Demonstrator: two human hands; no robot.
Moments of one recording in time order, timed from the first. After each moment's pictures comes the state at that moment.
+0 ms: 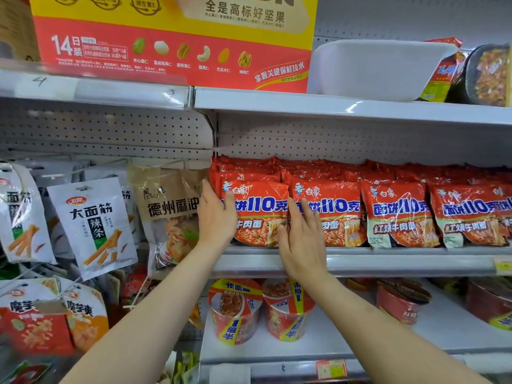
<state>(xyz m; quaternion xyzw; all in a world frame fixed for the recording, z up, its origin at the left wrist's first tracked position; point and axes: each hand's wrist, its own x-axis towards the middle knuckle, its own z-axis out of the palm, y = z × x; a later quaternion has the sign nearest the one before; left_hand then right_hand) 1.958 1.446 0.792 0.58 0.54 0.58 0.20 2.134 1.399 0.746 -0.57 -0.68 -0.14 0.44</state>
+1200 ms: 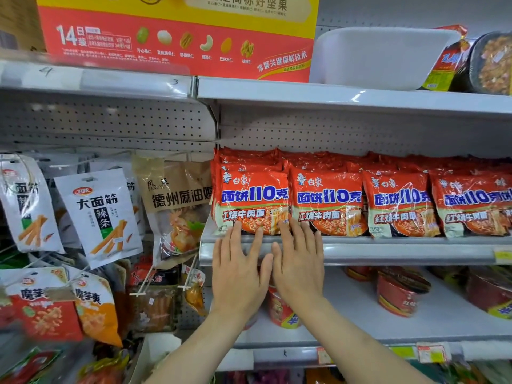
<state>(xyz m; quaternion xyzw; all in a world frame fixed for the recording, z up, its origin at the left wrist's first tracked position) 1.981 1.369 0.681 0.71 0.55 0.39 -0.20 2.117 1.375 0.691 -0.63 -0.65 -0.21 0.37</state>
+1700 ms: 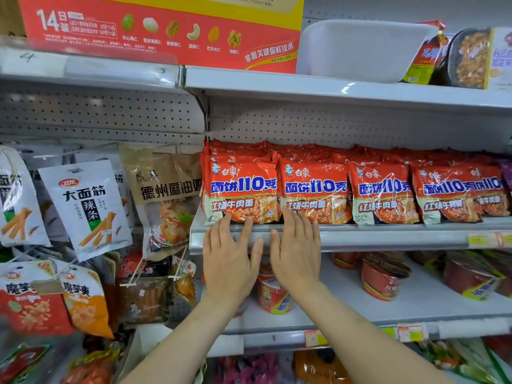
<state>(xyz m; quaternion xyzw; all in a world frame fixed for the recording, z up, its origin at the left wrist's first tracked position) 1.983 1.368 0.688 0.69 0.57 0.39 -0.20 2.126 1.363 0.702 -0.65 -0.64 -0.17 0.38</state>
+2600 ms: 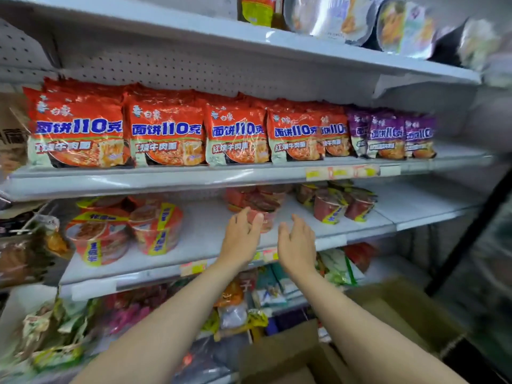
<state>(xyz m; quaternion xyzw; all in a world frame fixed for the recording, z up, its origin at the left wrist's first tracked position) 2.276 1.263 0.653 0.73 0.47 0.39 0.32 2.399 1.203 0.649 -0.77 -0.48 0.05 0.42</state>
